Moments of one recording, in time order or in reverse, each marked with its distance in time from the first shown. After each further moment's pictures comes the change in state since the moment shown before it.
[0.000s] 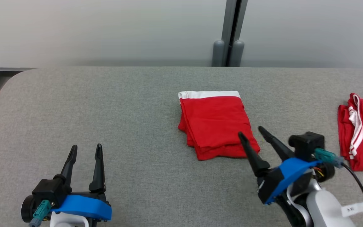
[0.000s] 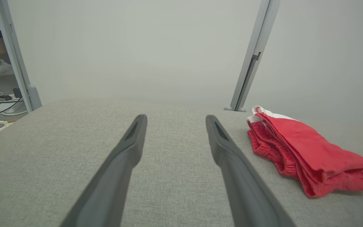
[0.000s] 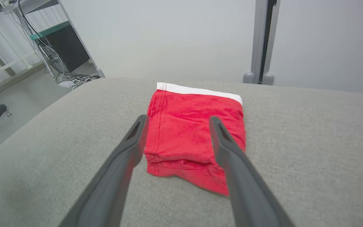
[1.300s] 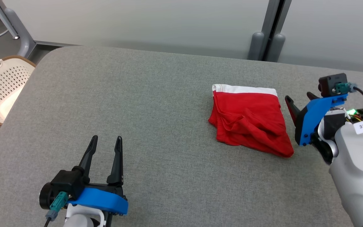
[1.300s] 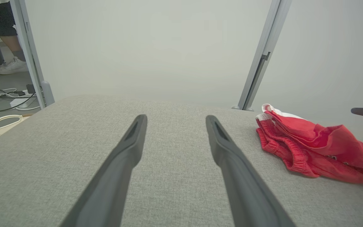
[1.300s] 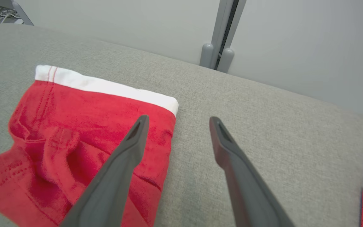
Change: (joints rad) left arm -0.034 -0.032 -0.059 -0.005 0.013 -0.022 0.000; right arm -0.478 -0.137 -0.092 0.681 -0.122 0.000 0.029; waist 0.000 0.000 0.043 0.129
